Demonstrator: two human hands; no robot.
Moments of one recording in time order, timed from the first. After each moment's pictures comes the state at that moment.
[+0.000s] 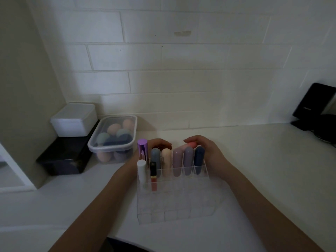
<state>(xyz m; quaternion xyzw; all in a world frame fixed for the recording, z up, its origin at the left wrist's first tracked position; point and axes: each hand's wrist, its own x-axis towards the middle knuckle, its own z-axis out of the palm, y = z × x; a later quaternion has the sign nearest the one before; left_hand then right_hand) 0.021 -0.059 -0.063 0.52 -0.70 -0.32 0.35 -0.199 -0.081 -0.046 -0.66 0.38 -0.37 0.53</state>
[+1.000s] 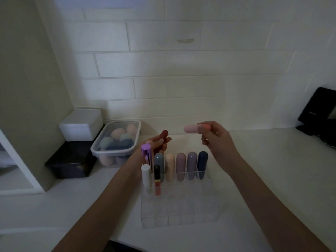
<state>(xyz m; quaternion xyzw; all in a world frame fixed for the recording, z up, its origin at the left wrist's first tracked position) 0.021 -0.054 -0.047 0.34 -0.31 -0.66 0.59 -0.198 -0.085 -0.011 -0.63 0.33 -0.49 0.51</state>
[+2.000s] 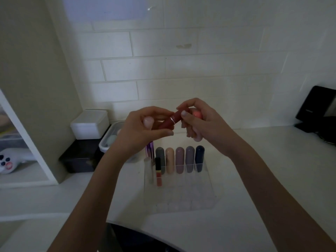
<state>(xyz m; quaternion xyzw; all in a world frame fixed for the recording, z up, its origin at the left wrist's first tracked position) -0.027 0.057 0.067 0.48 -0.64 -0.23 0.55 -0.195 -0.021 0.069 -0.76 0.23 -0.39 0.47</state>
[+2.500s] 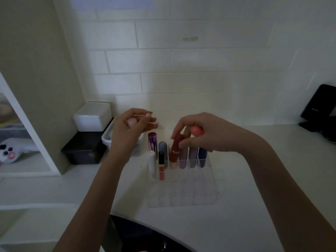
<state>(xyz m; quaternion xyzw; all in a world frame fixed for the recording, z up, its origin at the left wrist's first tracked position) -0.001 0.049 0.028 0.48 -0.49 -0.21 0.70 -0.201 -0.009 0.080 -0.91 0.26 -0.16 0.30</state>
